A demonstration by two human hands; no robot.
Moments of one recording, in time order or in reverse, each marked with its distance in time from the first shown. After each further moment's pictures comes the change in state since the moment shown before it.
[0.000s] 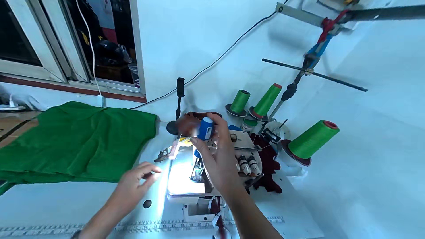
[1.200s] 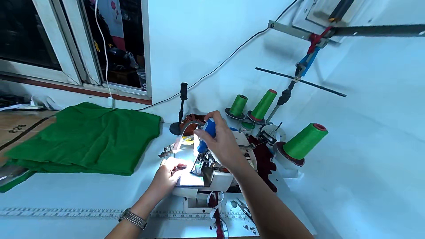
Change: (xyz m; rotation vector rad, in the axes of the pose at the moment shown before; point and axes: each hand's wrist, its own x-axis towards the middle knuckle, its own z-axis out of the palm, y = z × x) left_hand 0.009 0.038 0.053 -0.221 -0.042 -0.086; right_hand 0.029 -0.016 -0.026 -0.139 -0.292 0.127
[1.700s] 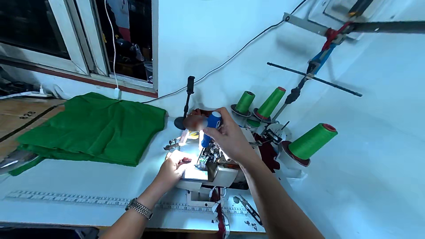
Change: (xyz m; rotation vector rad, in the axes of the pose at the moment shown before) left_hand -0.001 -0.001 0.002 0.000 0.033 0.027; right_hand 0.000 -0.003 -0.004 0.103 -0.106 0.098
